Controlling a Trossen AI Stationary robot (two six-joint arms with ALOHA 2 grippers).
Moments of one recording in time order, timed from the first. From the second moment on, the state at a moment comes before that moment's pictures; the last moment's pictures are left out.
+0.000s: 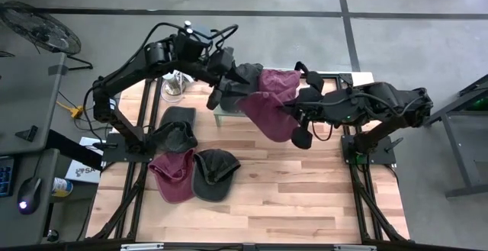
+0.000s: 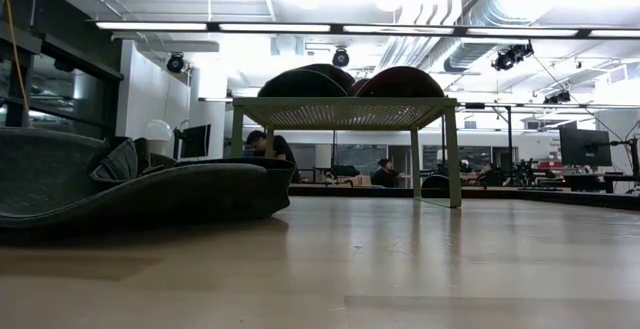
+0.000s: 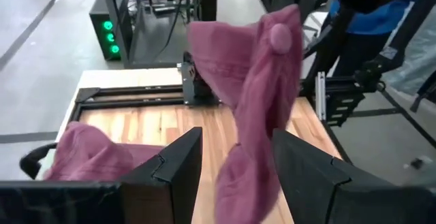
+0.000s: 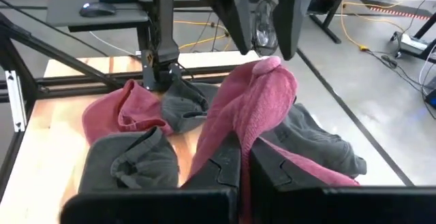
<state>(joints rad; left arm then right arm) 0.27 1.59 2.07 -0.87 0.43 0.12 0.28 1.46 1.96 -1.01 0.55 0.17</state>
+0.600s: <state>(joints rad) 0.25 1.60 2.07 -0.92 0.45 0.07 0.27 1.44 1.96 -0.96 0.60 0.10</state>
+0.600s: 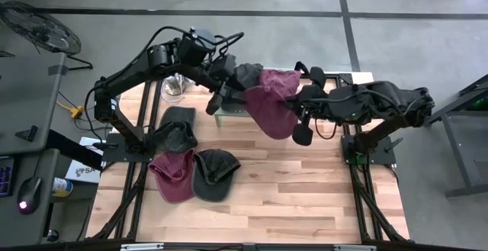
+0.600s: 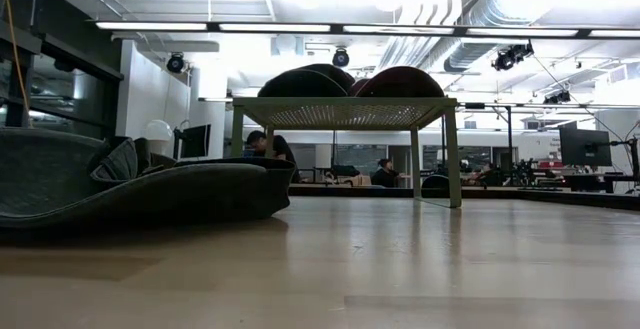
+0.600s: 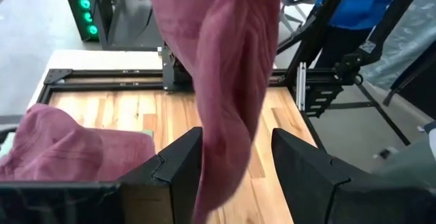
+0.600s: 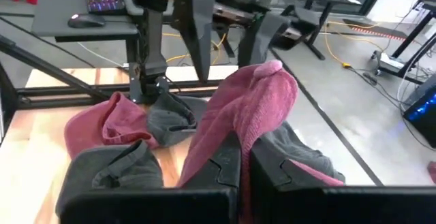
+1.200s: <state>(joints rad) 0.18 1.64 2.07 -0.95 0.36 0.04 0.28 1.43 1.96 -0.92 0.62 0.07</state>
